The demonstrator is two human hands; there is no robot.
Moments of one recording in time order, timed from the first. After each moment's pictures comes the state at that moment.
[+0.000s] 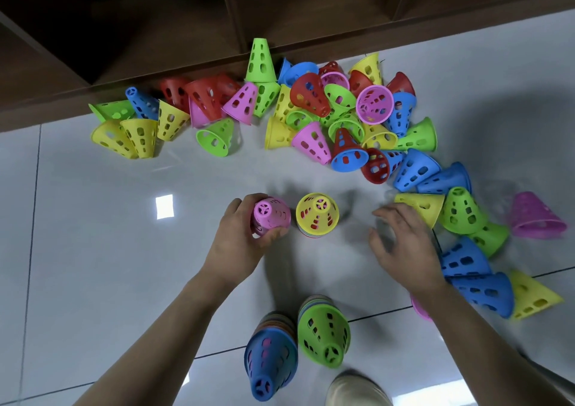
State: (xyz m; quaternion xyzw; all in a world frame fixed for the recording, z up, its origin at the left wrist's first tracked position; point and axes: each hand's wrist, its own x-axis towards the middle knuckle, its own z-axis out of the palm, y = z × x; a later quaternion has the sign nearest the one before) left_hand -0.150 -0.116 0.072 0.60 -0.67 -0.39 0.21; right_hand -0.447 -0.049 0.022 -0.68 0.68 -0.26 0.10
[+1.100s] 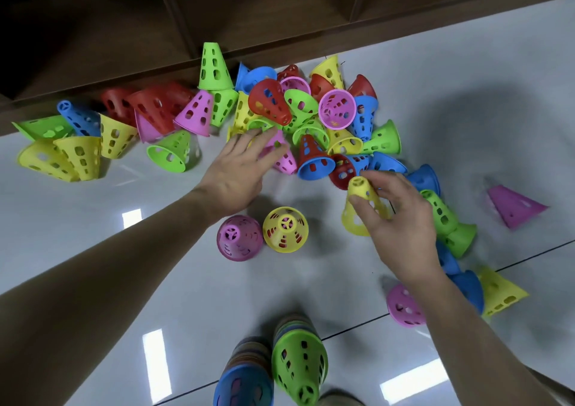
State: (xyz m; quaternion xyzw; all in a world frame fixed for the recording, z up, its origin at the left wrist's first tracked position) left_hand -0.212 -0.257 0.044 0.35 -0.94 -0.03 -0.01; right_hand -0.440 -0.086 0.106 -0.50 0.73 -0.41 0.23
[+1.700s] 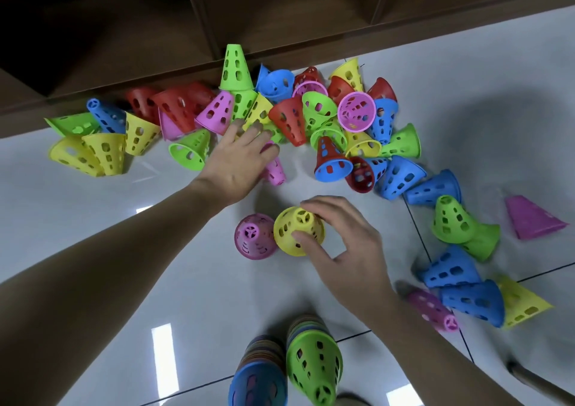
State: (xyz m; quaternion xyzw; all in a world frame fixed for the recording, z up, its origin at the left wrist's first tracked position) left_hand -0.188 -0.276 0.048 0.32 -0.93 0.14 -0.05; right_hand -0.356 -0.080 0.107 -0.59 0.60 -0.46 0.28
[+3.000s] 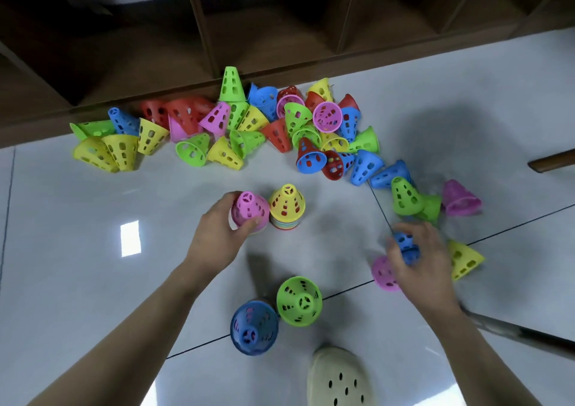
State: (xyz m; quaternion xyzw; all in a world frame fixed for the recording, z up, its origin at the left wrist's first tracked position) left_hand -0.146 -0.100 0.093 0.58 -0.69 -0.38 0.21; right_hand -0.457 0.045 0.102 -0.52 0.77 -0.36 0.10
